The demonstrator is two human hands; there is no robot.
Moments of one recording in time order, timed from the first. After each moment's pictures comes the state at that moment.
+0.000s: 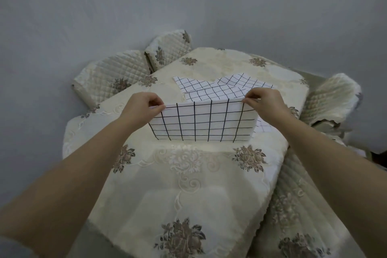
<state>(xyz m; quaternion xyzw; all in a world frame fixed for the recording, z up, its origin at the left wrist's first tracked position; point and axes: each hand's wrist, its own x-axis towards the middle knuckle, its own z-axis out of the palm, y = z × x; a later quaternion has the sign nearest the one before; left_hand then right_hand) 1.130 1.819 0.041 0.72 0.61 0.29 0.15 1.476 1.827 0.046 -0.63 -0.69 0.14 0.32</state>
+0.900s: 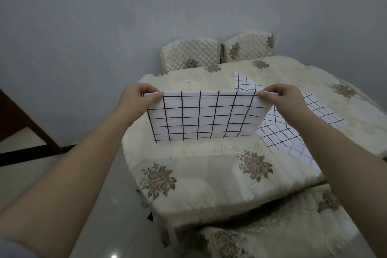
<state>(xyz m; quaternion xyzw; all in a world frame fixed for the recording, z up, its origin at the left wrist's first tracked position) 1.224 1.633 0.064 0.39 0.77 0.49 0.11 1.523 1.846 0.066 -0.43 -0.73 0.40 0.34</state>
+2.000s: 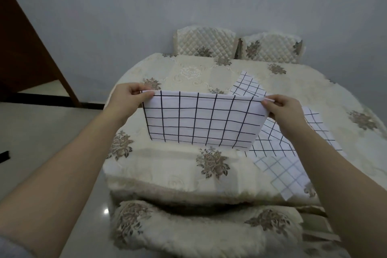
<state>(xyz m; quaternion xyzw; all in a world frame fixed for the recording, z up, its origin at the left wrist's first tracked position) 1.365 1.673 0.020 0.20 0.74 0.62 0.15 1.616 1.973 0.026 -0.33 -0.71 0.55 0.28</state>
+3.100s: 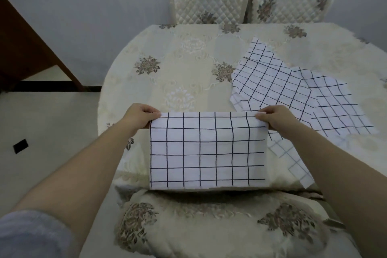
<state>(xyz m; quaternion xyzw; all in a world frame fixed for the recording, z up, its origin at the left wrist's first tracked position) 1.341 1.694 -0.090 0.10 0.82 0.47 0.31 1.593 2.002 -0.087 -0.44 -0.74 0.52 0.04</state>
